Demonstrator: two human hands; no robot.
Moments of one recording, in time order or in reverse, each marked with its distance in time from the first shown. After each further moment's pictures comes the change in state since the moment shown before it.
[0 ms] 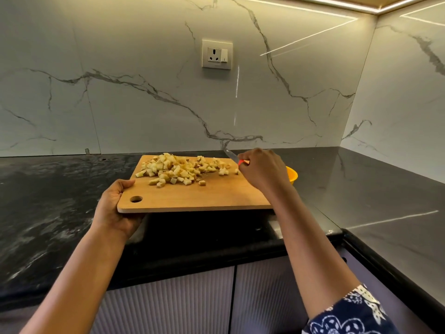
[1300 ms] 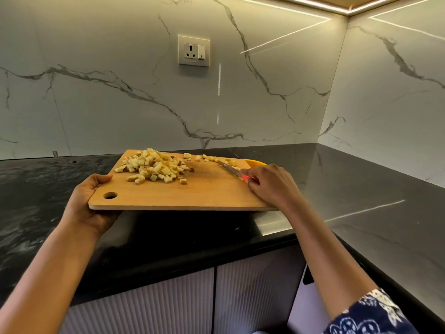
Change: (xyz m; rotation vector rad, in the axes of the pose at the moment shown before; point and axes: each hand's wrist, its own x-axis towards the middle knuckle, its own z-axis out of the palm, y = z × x) left_hand -0.002 0.003 0.022 0.117 -0.024 0.021; right_hand -0.020 0.078 0.000 -0.175 -0.071 -0.118
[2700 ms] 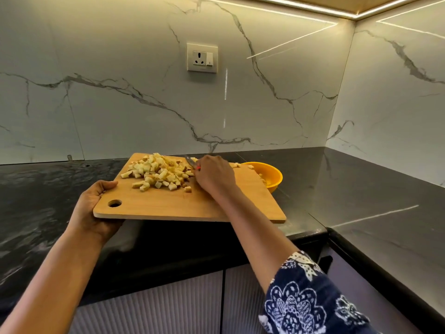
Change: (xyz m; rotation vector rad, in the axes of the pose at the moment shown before) left_hand -0.009 0.005 -0.010 0.013 0.041 -0.010; right_hand 0.068 -0.120 0.034 0.215 0.019 0.078
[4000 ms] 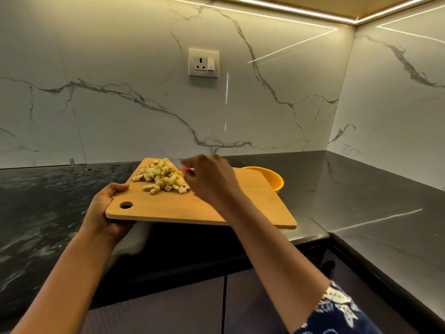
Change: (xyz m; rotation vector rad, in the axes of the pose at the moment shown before) left_hand 0.004 -0.003 0.010 -0.030 -0.109 -0.062; right_hand -0.044 -0.027 -0.050 0.077 0.109 -0.249
